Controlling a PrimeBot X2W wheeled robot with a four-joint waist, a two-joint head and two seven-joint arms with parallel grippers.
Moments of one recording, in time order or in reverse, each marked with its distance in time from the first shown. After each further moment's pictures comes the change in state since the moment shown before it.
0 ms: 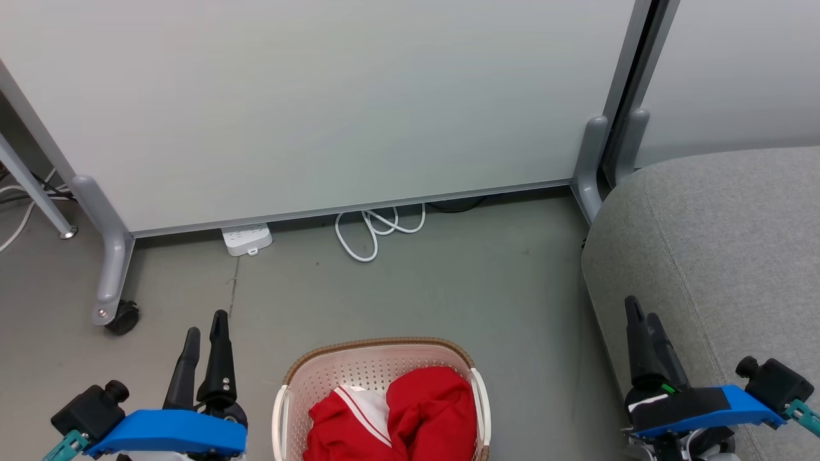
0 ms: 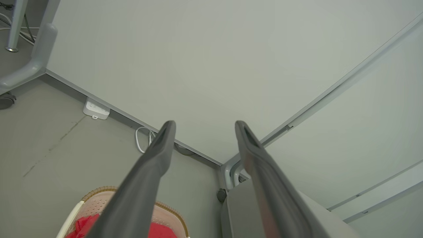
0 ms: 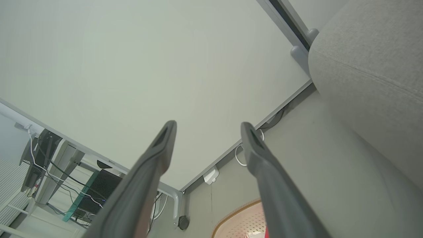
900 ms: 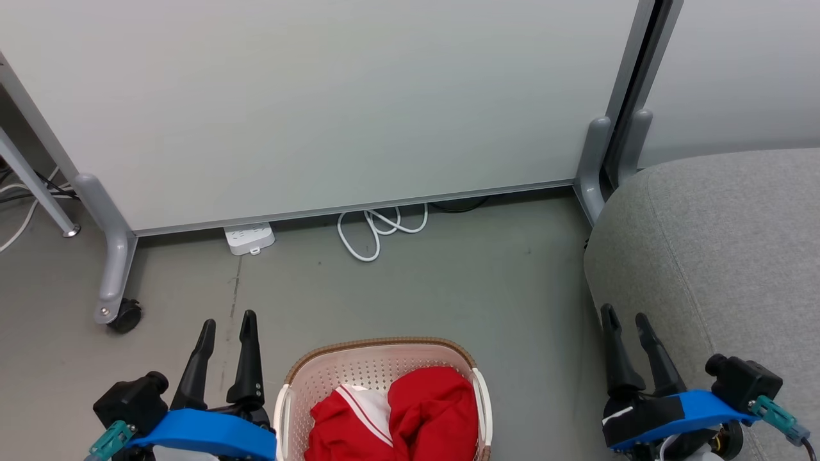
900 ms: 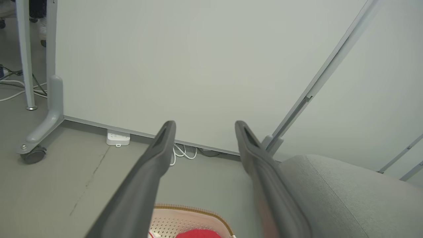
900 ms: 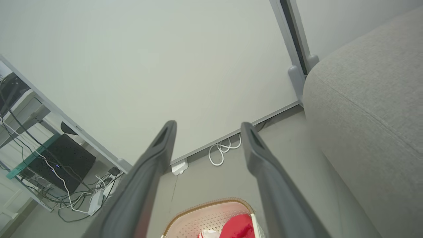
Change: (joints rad) left arm -0.010 0.005 -0.060 0.023 0.315 0.018 -0.073; right arm -0.015 0.000 0.034 0.062 -0.298 0.000 -0.074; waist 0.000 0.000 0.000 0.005
